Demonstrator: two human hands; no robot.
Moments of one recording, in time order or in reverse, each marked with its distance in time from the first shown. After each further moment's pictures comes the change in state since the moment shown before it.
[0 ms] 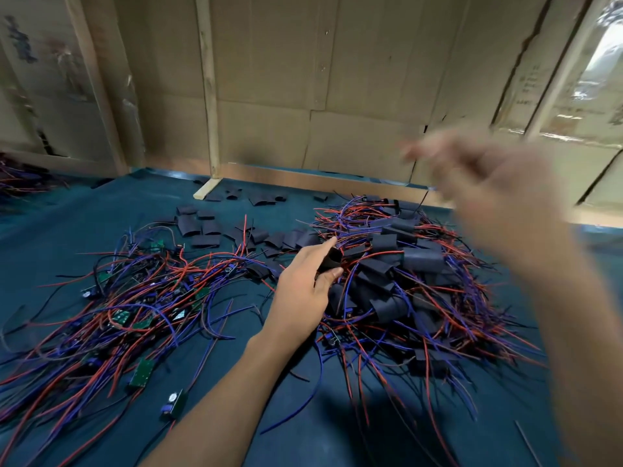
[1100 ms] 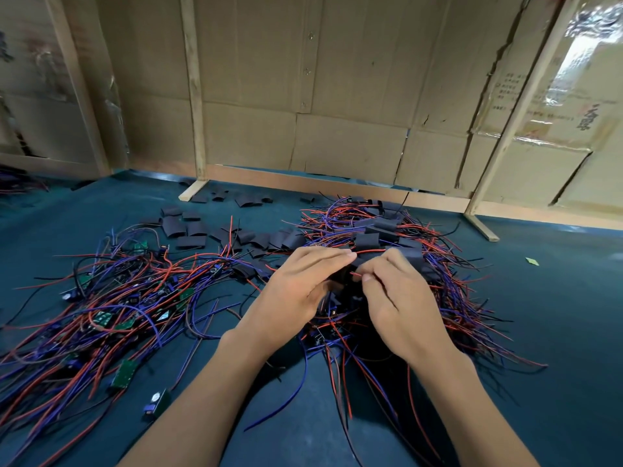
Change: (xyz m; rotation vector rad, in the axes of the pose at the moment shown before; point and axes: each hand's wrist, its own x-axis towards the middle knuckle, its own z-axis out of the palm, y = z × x) left_hand -0.001 0.013 -0.016 0.118 -0.126 0.498; right_hand -0.100 0.010 0.050 -0.087 -0.205 0.303
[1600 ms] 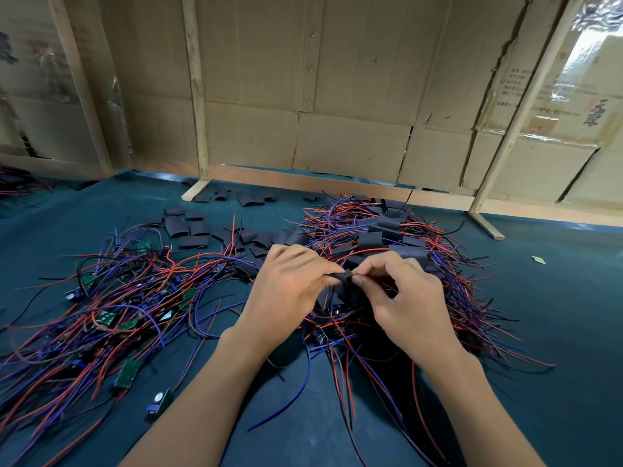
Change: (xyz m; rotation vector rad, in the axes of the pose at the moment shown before) left_hand 0.001 -0.004 -0.006 0.272 0.094 0.046; right_hand 0.000 0.008 0.004 0.034 0.106 -0.112
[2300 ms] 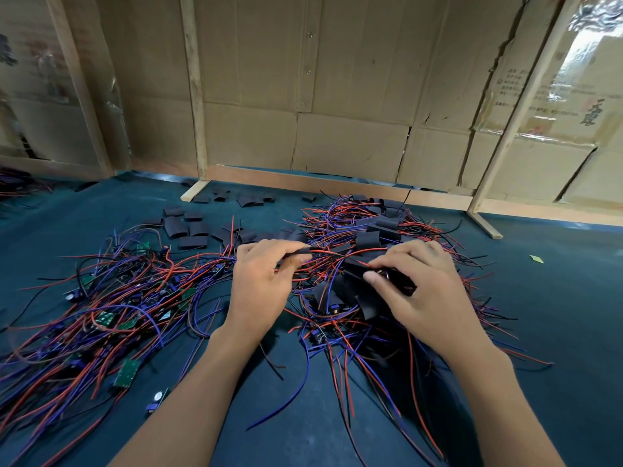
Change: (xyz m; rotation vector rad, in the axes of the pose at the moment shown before) left_hand -0.006 -0.009 -0.002 -0.215 0.265 -0.408; right_hand 0.006 0.018 -0.028 -0.208 -0.044 -0.113
